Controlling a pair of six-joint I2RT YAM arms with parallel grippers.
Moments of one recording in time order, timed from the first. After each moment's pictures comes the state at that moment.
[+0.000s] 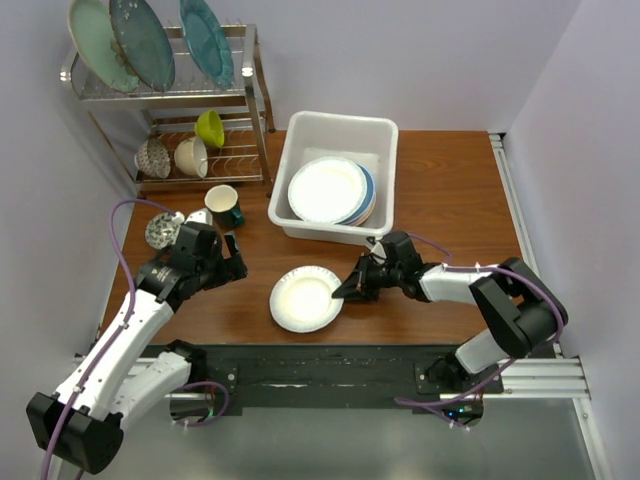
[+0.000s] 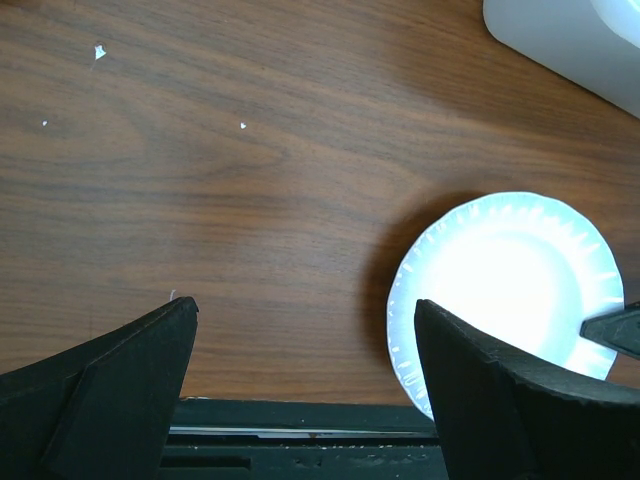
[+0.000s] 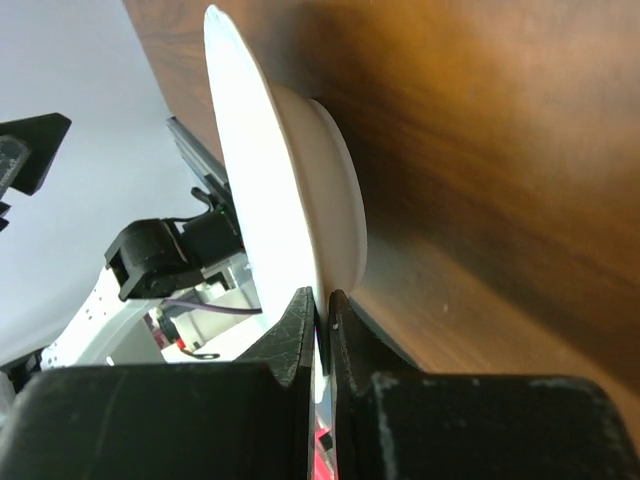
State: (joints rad) left arm -0.37 0.85 0.79 -0.85 -0.16 -0.63; right arm 0.55 1.53 0.52 0.25 -0.66 1.08
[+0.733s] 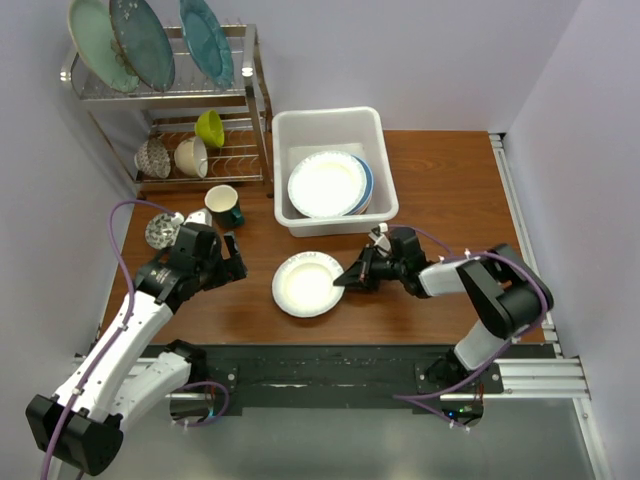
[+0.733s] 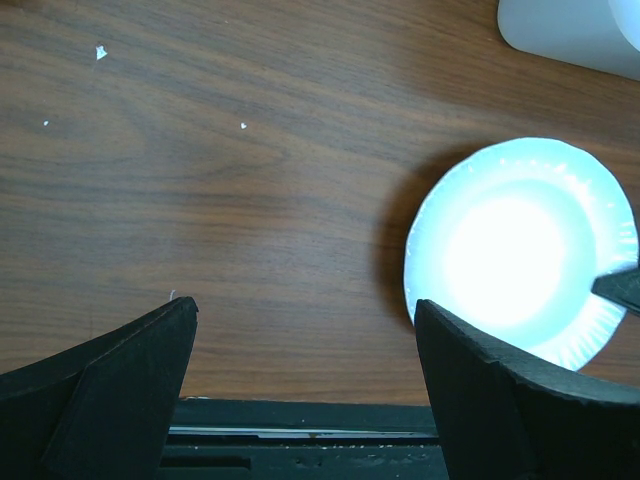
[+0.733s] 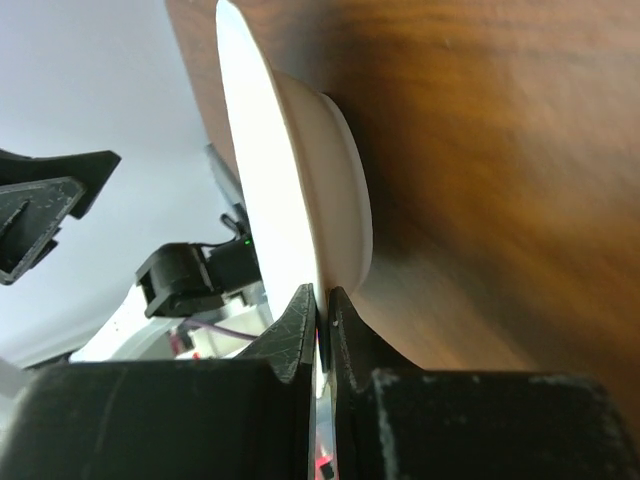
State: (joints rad) left arm -0.37 0.84 0.79 -0.86 -0.16 -0.63; right arm 0.48 1.67 0.51 0.51 -0.72 1.10
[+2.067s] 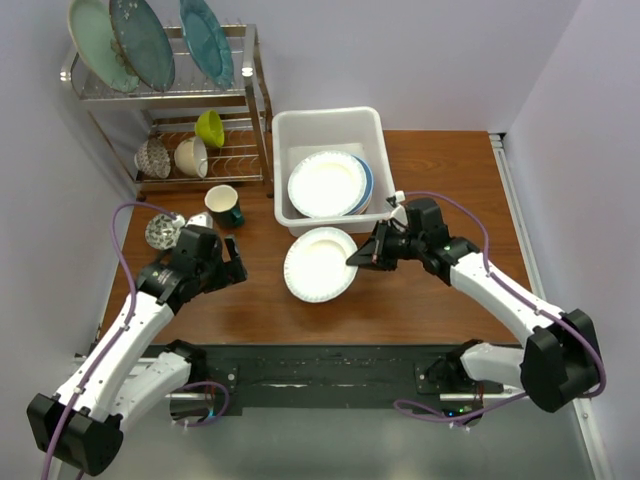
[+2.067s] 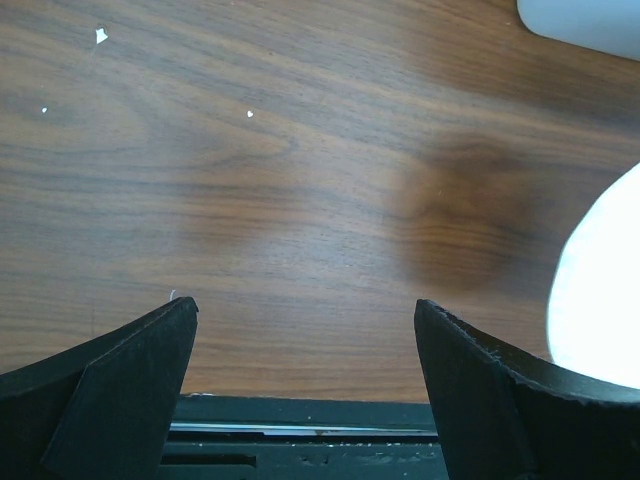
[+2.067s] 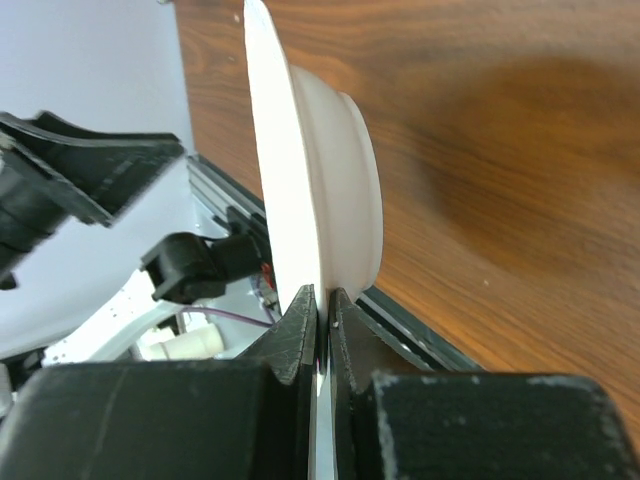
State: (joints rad) left arm -0.37 0.84 0.77 -0.85 -0.16 -0.63; right arm 0.46 1.21 0.79 -0.26 -0.58 0.88
